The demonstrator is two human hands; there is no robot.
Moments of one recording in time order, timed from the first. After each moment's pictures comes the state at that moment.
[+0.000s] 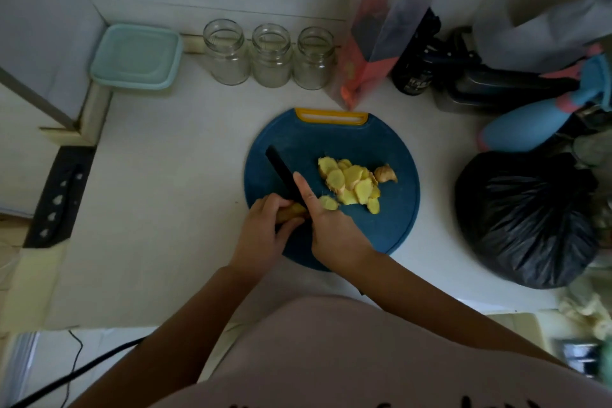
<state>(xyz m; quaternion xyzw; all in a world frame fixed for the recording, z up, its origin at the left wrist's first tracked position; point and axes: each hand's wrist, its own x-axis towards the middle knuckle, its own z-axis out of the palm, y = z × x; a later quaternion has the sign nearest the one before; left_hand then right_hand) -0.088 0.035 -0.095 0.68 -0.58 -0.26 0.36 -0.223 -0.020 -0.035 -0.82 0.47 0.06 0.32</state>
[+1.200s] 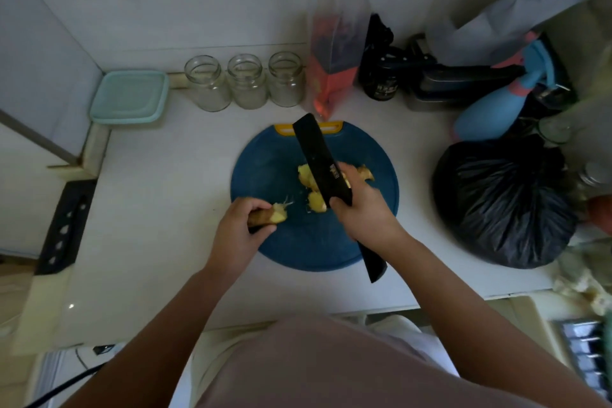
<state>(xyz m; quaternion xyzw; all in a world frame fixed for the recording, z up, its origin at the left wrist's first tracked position) -0.077 0.033 -0.076 0.70 -0.57 -0.24 0.35 -0.286 -0.042 0.004 -0.68 0.53 -0.17 0.47</state>
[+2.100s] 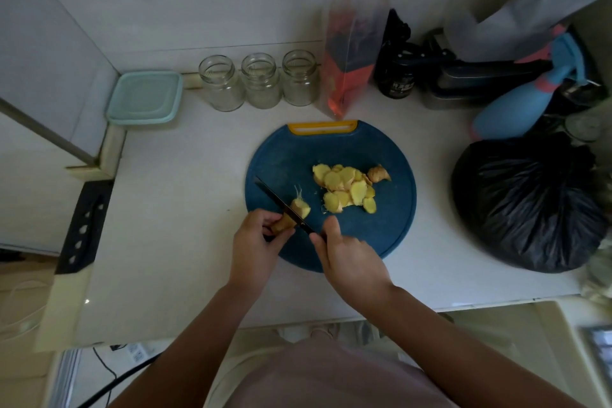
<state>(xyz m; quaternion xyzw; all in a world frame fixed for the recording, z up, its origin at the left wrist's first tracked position) -0.091 0.045 -0.086 0.73 -0.48 -0.27 0.41 -0.255 0.021 -0.022 -0.82 0.51 0.00 0.28</state>
